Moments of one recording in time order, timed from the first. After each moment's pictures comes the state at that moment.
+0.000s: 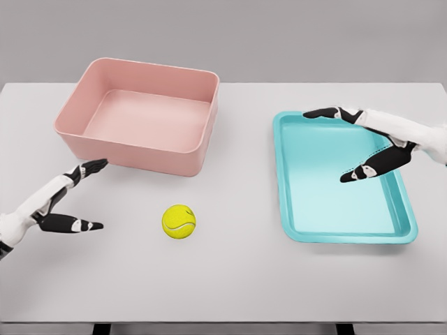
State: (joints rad) left arm 0.02 0.87 -0.43 -1.47 0.36 -0.61 -0.20; right arm -0.50 -0.99 0.62 -1.56 -0.51 -0.61 0.61
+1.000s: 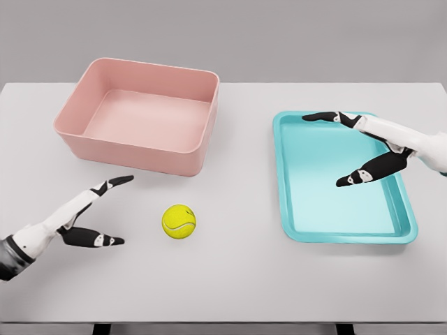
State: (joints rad) left arm 0.06 0.80 -0.39 -1.55 0.18 -0.61 -0.20; right arm -0.45 -0.95 0.55 -1.56 -0.51 -0.61 0.61
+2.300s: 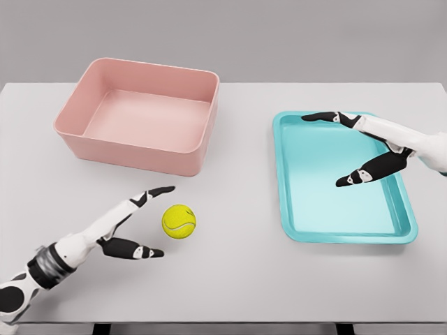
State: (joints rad) left arm 0.05 0.67 -0.48 -1.63 0.15 -0.61 -0.20; right arm -0.45 -0.95 0.56 -1.56 -0.51 -0.61 0.61
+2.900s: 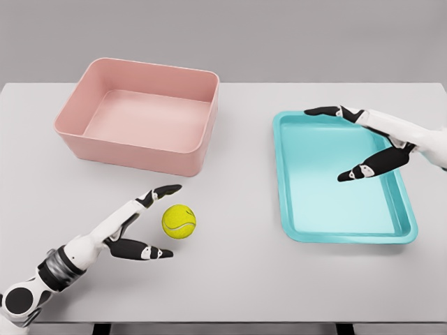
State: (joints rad) left arm 0.04 0.65 -0.52 -1.63 0.25 -0.61 -0.20; right arm -0.47 -0.95 0.54 -1.55 -0.51 -0.61 0.61
